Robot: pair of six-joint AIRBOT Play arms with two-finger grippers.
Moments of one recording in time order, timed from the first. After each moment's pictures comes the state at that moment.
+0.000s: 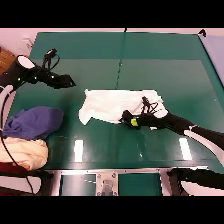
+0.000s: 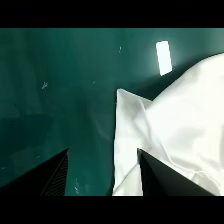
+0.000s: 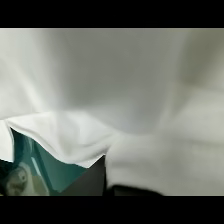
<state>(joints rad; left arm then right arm) 0.02 -1.58 1.37 0.95 -1.06 -1.18 0.41 -1.38 0.62 -0.36 0.55 1.39</state>
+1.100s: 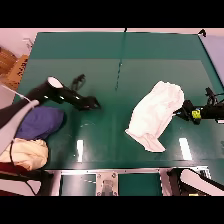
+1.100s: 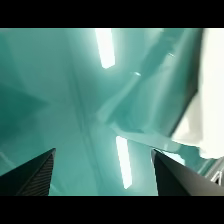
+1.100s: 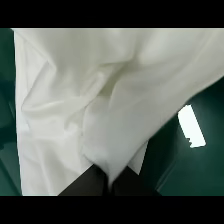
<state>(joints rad) -0.25 -1.58 1.08 0.67 -1.05 -1.14 -0.54 -1.17 0.76 -0.91 1.18 1.36</state>
